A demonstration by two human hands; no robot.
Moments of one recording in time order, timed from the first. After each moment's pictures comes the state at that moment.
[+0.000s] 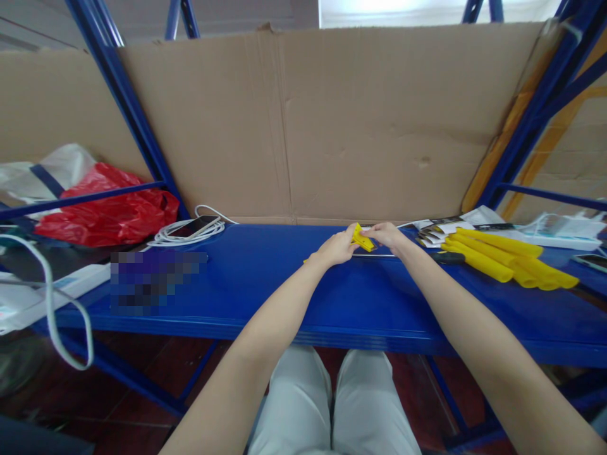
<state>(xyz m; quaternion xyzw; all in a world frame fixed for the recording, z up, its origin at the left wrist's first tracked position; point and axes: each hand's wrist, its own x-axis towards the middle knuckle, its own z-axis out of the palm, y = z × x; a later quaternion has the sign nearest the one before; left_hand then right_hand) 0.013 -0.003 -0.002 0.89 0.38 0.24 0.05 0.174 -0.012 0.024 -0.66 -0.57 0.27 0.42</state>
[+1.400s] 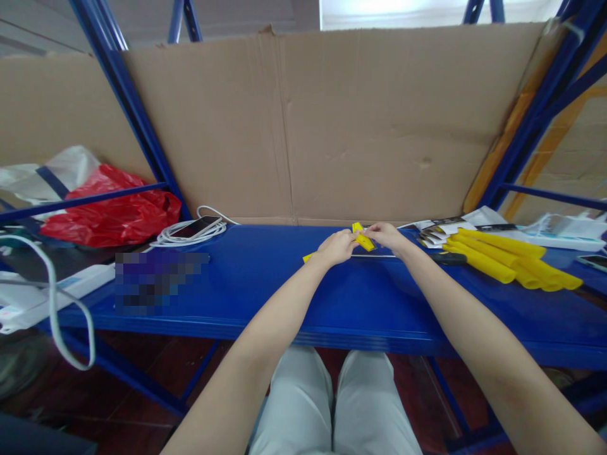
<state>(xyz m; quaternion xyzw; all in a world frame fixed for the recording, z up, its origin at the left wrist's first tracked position) 0.011 -0.005 0.004 0.90 0.39 0.20 -0.04 0.177 -0.007 0.018 -0.64 -0.59 0.26 0.41</state>
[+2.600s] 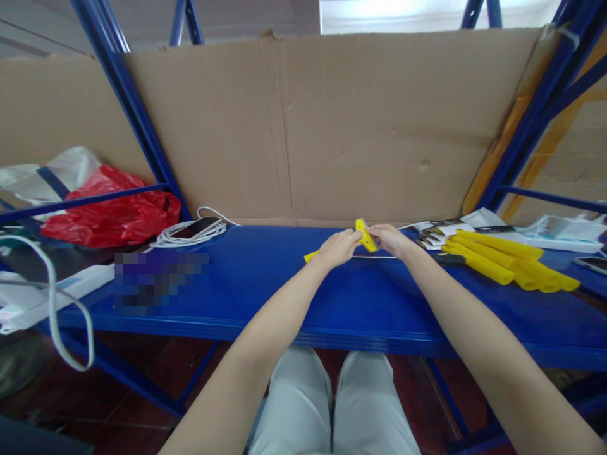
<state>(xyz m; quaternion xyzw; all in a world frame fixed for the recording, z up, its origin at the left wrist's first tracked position) 0.011 -0.010 0.006 0.91 0.35 0.22 -0.07 0.181 -0.007 0.016 -0.55 -0.51 0.45 0.49</state>
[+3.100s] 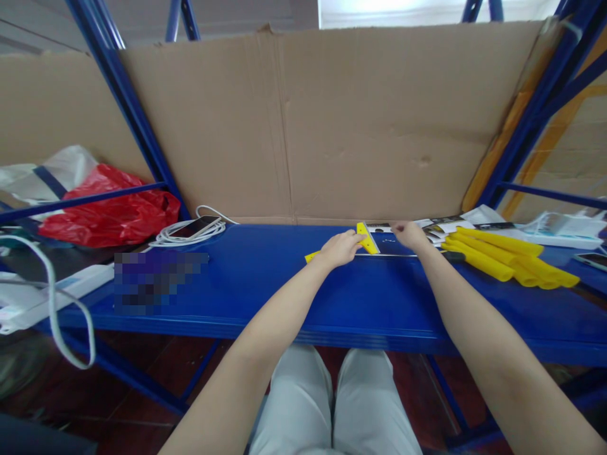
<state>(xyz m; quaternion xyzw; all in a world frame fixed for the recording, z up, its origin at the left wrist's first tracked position) 0.016 -0.012 0.003 0.91 0.36 0.19 -0.05 0.243 0.007 0.007 -0.73 -0.57 0.07 0.37</state>
